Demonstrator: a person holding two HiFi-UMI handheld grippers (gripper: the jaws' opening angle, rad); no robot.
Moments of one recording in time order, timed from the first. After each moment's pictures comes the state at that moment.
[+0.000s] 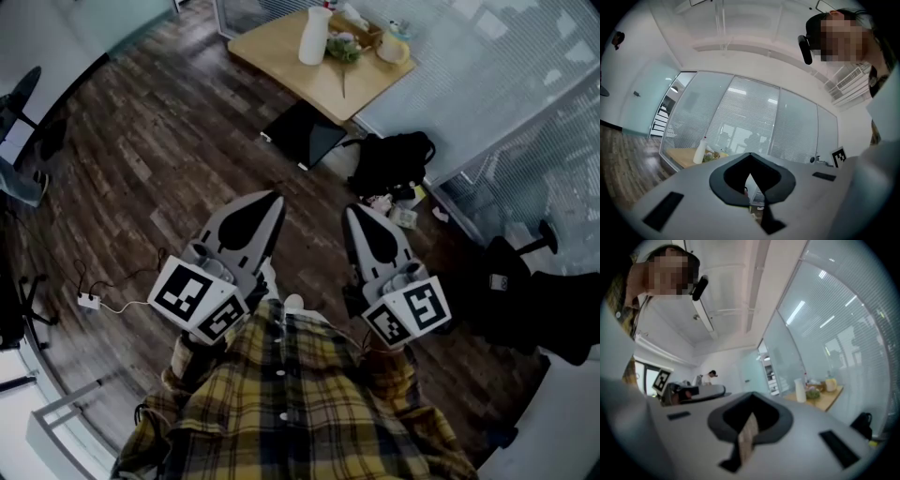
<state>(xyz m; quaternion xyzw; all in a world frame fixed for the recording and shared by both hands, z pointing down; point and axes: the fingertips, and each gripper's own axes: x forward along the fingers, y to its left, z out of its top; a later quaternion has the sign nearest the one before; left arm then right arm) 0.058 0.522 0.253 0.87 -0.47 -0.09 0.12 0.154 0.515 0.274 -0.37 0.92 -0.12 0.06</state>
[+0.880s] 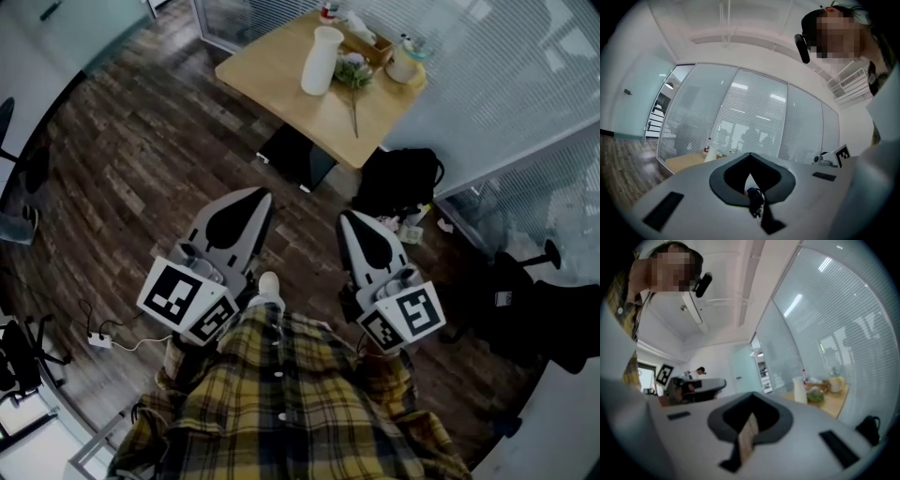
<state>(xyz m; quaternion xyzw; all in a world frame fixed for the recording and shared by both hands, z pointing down) -0.043 0.325 0.257 0.89 -0.45 -0.06 0.12 0.062 0.336 0.290 -0.40 0.90 -0.14 0.03</state>
